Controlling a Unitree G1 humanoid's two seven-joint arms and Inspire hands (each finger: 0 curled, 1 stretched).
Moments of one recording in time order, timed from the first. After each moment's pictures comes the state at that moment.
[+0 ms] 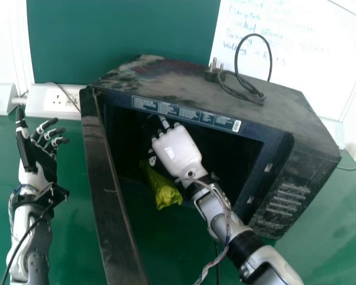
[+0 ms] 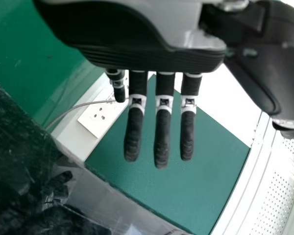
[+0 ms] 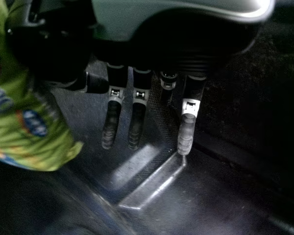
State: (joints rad) left arm -0.38 -0.03 0.33 -0.19 -0.44 0.23 0.19; right arm -1.04 -0.39 0.83 0.87 -1.39 0.18 -0.47
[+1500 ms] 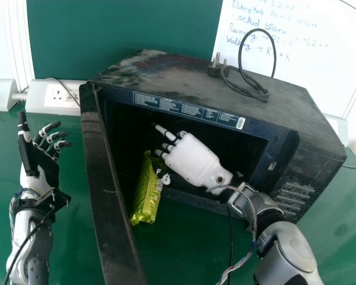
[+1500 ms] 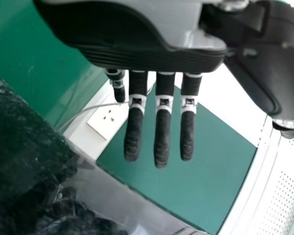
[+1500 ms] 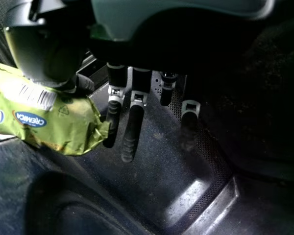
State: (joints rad) left arm -0.34 -0.04 0.30 -0.24 -0.44 0.24 0.19; right arm -1.24 -0.45 1.02 1.36 -1.28 -0.30 -1.19
